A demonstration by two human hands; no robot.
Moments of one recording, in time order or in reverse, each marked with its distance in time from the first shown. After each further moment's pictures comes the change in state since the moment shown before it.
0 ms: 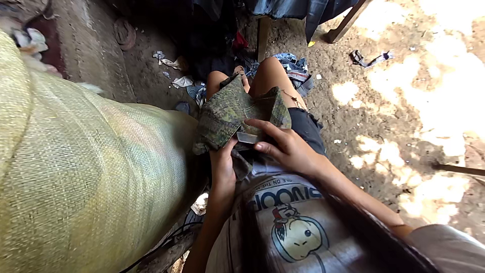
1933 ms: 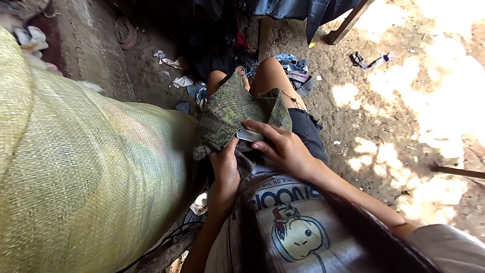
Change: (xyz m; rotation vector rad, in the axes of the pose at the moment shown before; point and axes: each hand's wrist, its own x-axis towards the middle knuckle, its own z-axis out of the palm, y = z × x) left_hand -0.004 -0.003 0.005 -0.001 0.030 0.150; right_hand 0.001 -0.010 0.009 -0.141 0.101 0.013
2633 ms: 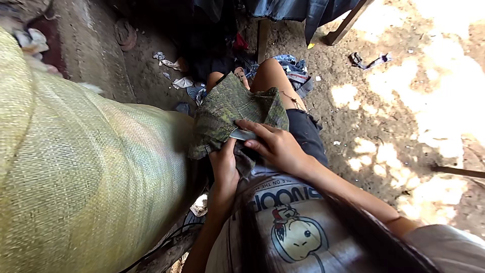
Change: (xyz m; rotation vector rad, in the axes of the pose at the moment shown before) left_hand 0.007 -0.004 -0.001 -0.045 0.007 -0.067; right_hand 0.010 0.001 0.009 -0.022 -0.015 -0.007
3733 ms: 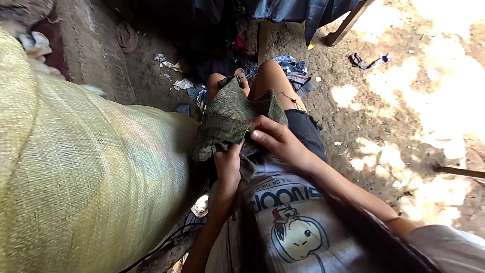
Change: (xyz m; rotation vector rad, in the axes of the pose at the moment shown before) left_hand -0.004 -0.001 0.001 0.163 -0.047 0.038; right_hand 0.007 0.004 -0.011 0.499 -0.069 0.141
